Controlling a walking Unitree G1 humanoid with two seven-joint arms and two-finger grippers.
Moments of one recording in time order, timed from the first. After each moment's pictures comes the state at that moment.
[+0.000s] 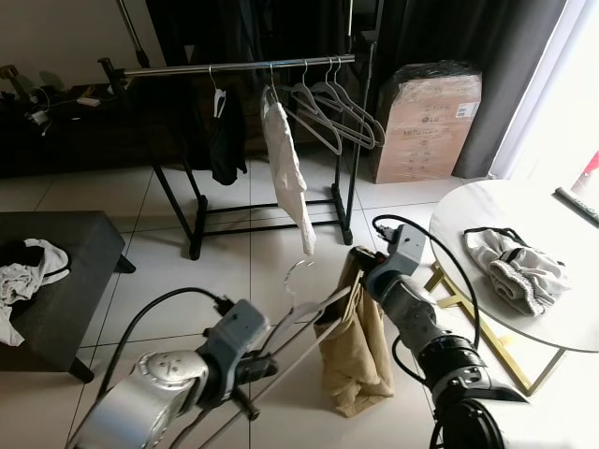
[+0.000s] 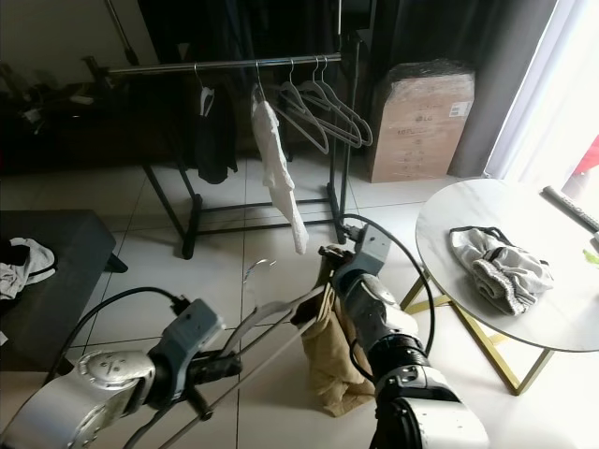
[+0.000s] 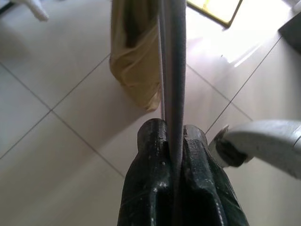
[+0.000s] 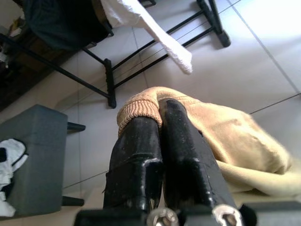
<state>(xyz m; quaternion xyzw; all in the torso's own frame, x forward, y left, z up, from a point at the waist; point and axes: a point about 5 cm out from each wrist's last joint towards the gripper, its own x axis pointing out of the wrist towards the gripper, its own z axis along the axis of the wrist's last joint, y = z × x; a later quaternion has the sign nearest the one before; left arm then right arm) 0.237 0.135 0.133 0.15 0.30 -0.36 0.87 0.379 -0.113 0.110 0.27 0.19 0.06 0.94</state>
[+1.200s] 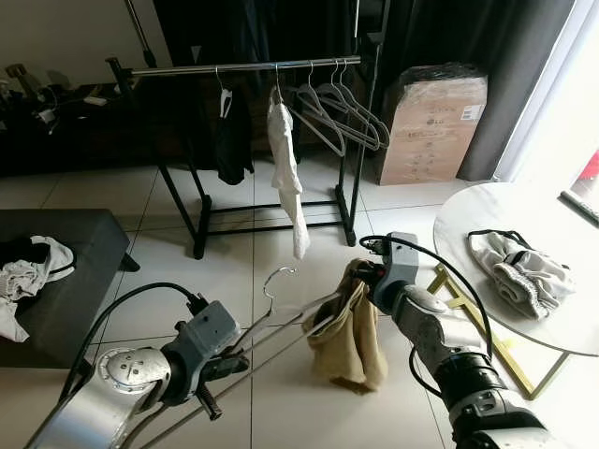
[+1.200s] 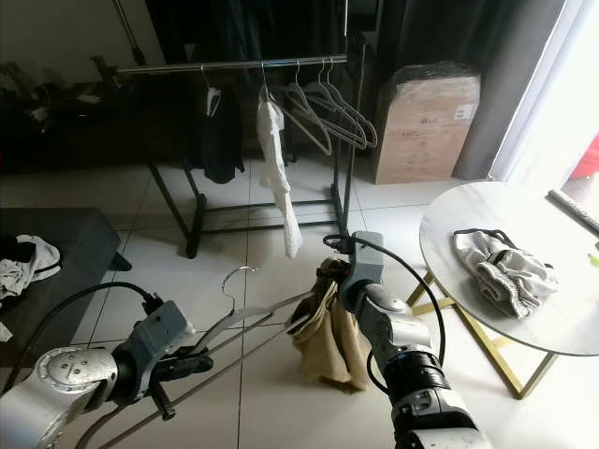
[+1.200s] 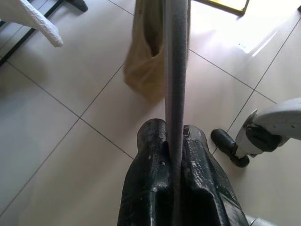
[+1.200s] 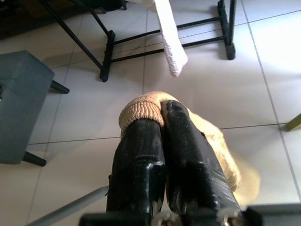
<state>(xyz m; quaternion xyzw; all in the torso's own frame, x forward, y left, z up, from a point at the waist) 0.240 0.166 0.138 0.22 0.26 -0.38 0.86 0.365 -0.122 0.102 0.12 0.21 0.13 0.96</state>
